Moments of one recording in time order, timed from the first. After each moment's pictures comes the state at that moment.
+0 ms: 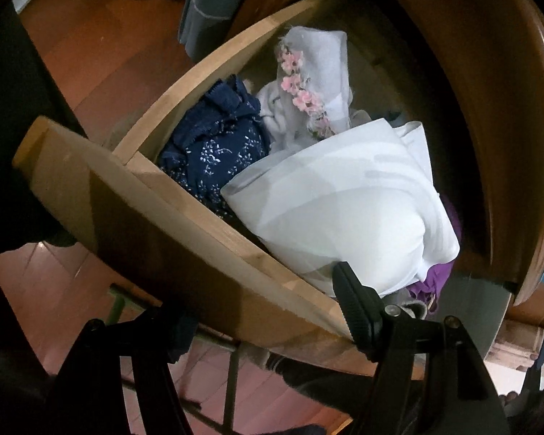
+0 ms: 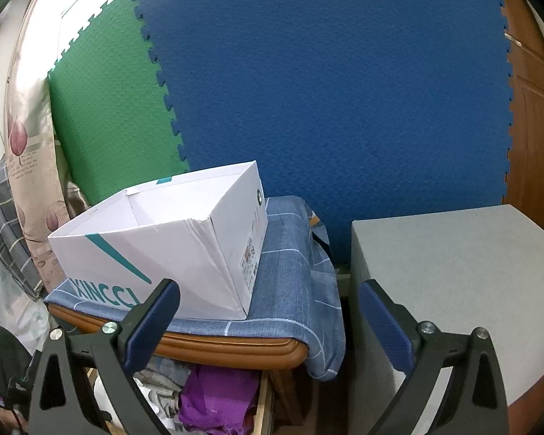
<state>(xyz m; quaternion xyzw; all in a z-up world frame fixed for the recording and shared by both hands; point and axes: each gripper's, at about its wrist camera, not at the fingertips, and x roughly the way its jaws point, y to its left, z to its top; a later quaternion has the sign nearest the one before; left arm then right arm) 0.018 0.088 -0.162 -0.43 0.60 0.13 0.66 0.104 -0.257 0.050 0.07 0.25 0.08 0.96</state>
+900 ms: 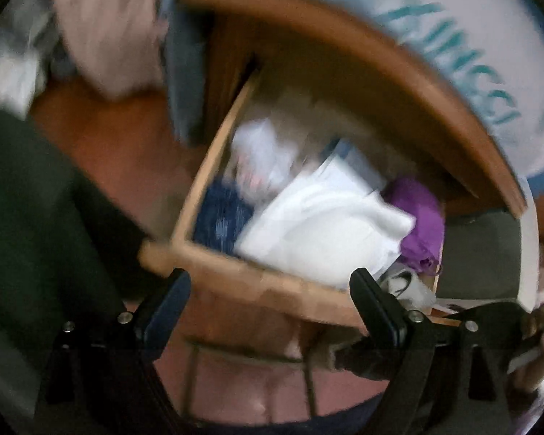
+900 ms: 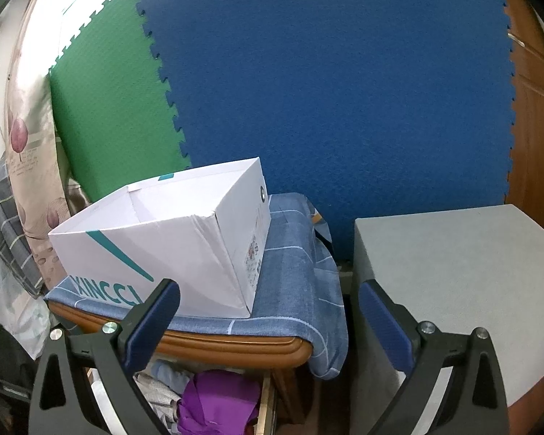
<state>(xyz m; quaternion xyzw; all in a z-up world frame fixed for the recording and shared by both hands) 0.072 0.097 -0.008 -0.22 0.56 0.10 0.79 0.104 -0.254 0.049 0.07 0.25 0.08 0.96</state>
